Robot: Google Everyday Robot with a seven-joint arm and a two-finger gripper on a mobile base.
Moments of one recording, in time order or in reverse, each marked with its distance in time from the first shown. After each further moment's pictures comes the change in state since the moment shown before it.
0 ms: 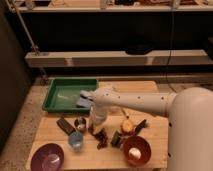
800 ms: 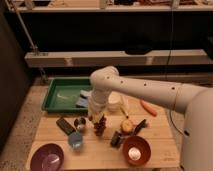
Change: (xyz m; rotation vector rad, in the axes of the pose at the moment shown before) arm -0.039 0.000 -0.123 -0.001 0.001 0.003
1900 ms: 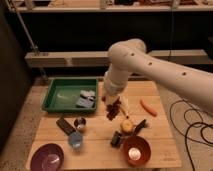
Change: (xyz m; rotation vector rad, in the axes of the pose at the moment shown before) arm 0.045 0.038 -0.165 0.221 0.087 0.184
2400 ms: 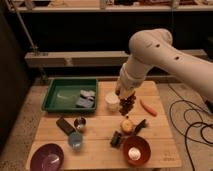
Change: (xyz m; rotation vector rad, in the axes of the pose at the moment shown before) arm 0.019 0.004 -0.019 0.021 0.014 0.045
